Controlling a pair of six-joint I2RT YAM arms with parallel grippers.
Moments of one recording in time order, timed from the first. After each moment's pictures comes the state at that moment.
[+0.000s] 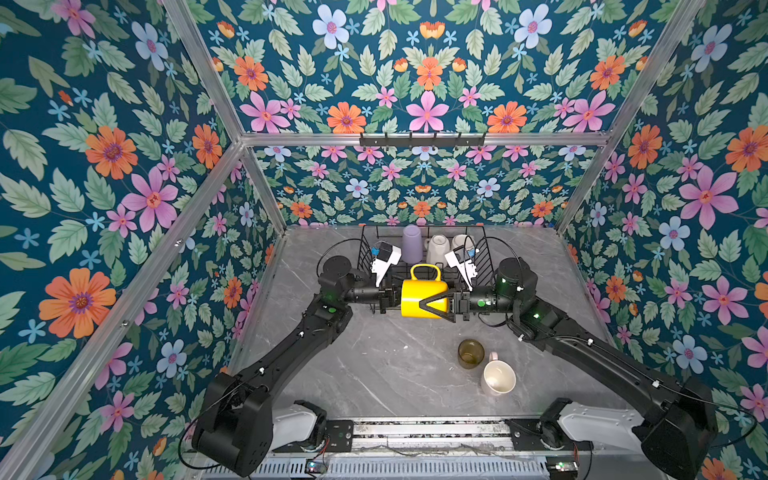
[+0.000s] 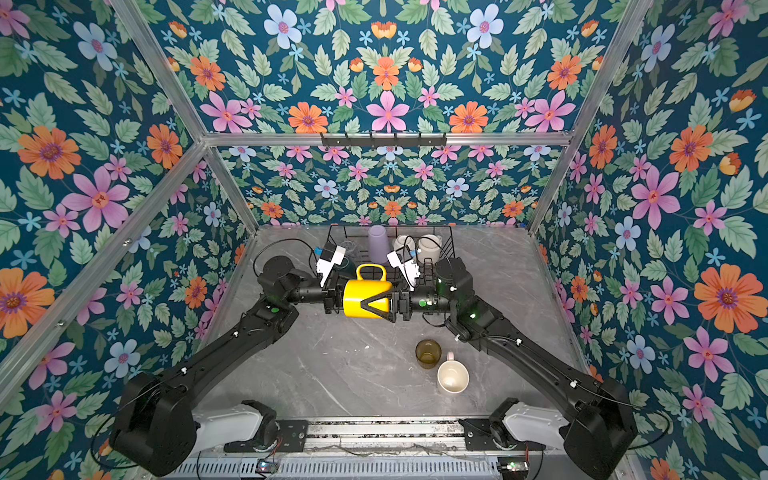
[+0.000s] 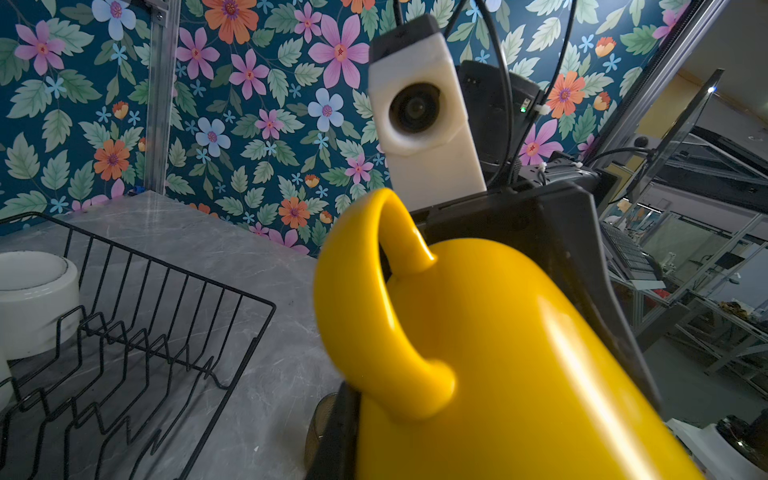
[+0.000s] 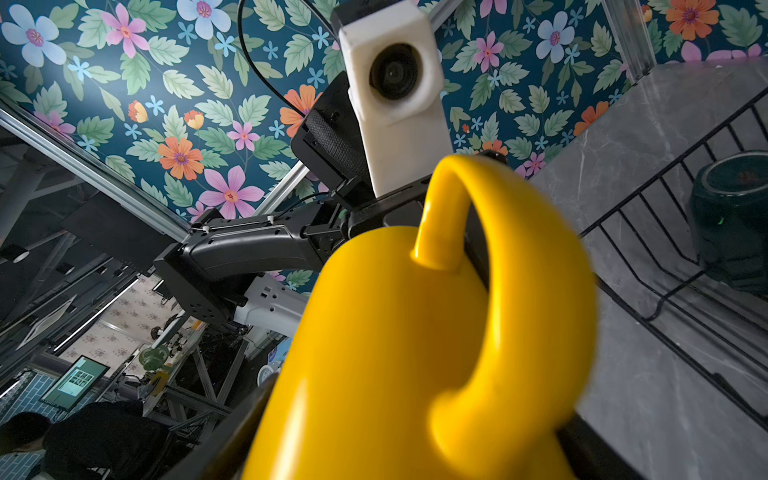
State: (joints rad) left arm -0.46 1.25 0.82 0.52 1.11 -0.44; right arm 0.66 1.19 0.95 0.14 -0.79 0.63
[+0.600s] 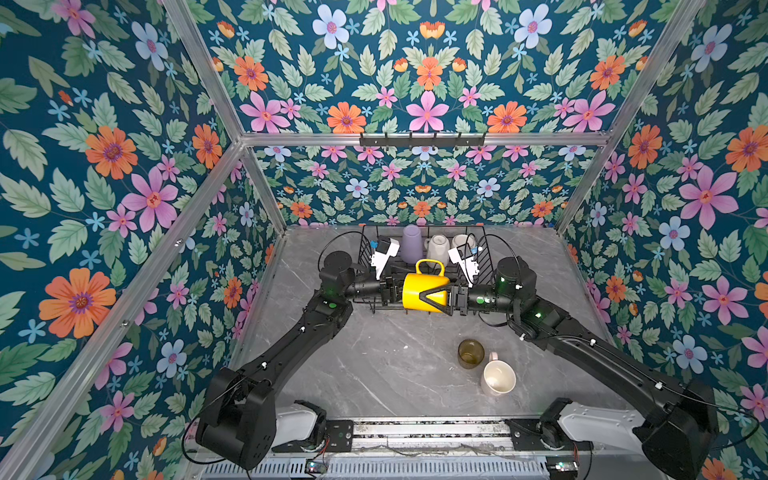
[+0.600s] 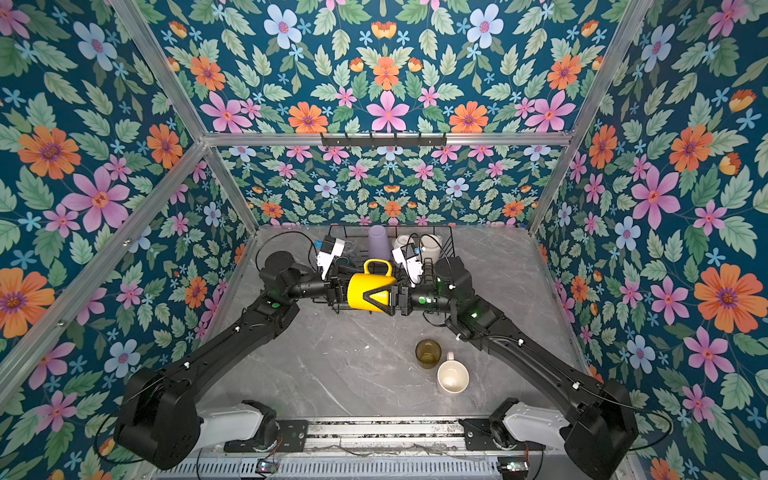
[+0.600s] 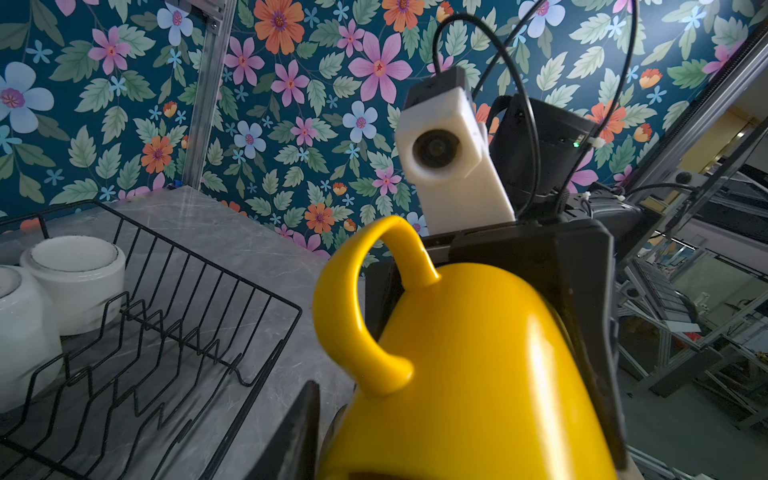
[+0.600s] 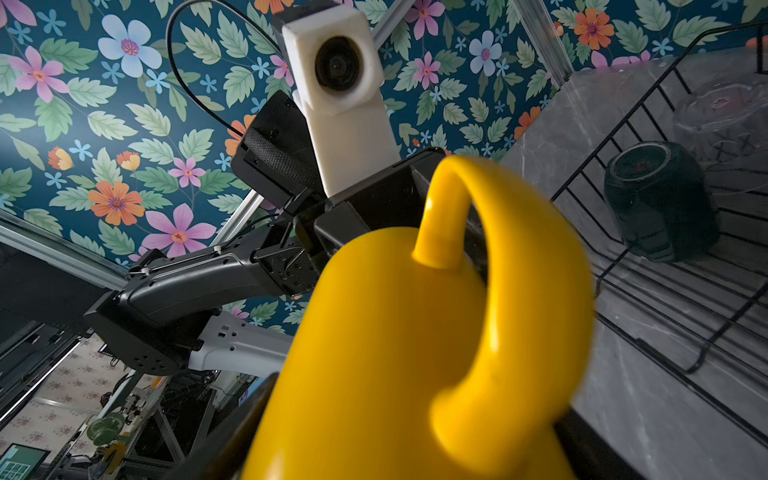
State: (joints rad) left arm -0.44 1.28 0.85 0.49 1.04 -0.47; right arm 0.66 1.19 0.97 0.06 -0.65 0.66
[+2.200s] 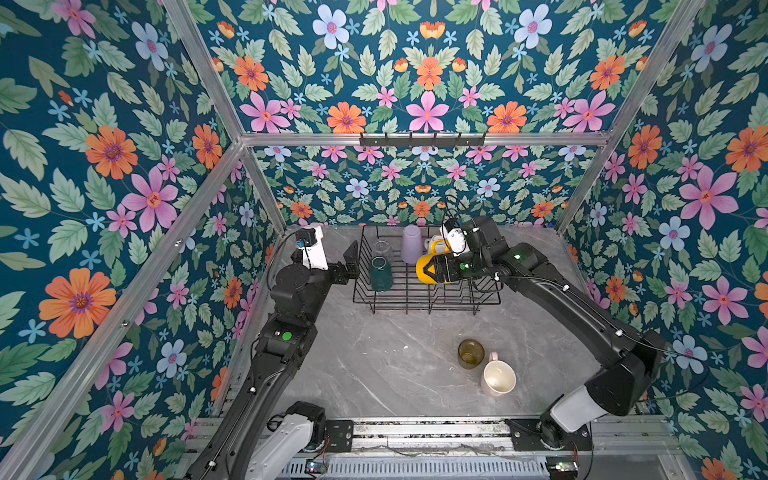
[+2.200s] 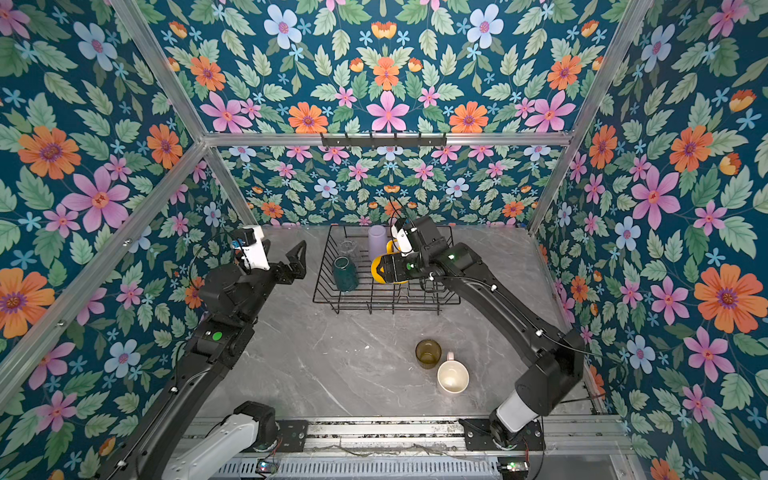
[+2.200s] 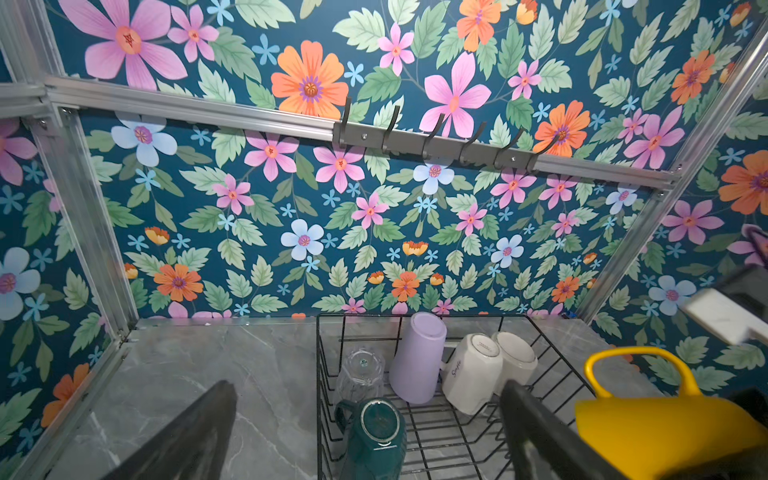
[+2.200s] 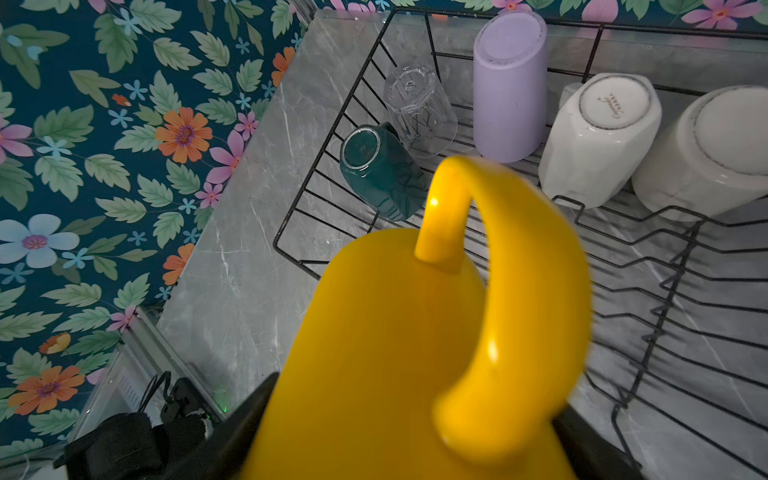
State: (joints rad) left arm -0.32 0.86 0.88 -0.01 -0.09 -0.17; right arm 0.62 1.61 1.66 -0.81 -0.18 0.34
